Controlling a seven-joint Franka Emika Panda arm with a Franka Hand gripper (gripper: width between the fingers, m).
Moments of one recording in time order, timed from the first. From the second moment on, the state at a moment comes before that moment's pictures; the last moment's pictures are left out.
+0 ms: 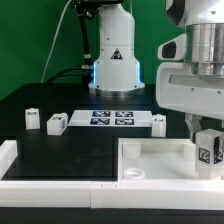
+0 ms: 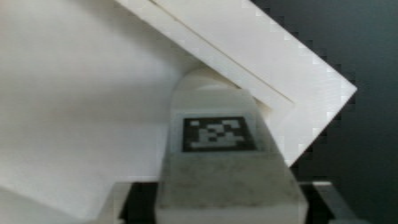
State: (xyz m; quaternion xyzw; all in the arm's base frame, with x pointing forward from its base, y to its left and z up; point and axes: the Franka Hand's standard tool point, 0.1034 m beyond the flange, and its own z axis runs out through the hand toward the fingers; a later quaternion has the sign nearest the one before) arm 0.634 0.117 0.073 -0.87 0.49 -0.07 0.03
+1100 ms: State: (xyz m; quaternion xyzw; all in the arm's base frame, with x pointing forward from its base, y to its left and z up) arm 0.632 0.126 0.071 -0.84 0.54 -0.06 0.05
